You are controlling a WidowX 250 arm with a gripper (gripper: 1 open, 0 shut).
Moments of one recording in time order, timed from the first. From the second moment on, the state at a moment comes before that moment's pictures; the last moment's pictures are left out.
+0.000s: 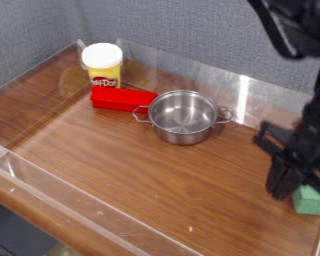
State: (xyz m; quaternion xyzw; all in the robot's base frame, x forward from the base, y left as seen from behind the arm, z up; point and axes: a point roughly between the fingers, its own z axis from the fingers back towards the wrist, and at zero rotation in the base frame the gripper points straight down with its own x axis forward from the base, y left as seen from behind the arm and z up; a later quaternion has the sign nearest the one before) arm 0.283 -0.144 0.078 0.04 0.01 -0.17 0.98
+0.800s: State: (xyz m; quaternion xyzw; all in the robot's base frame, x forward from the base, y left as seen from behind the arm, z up) arm 0.287 -0.069 0.133 0.06 -0.02 -0.07 1.00
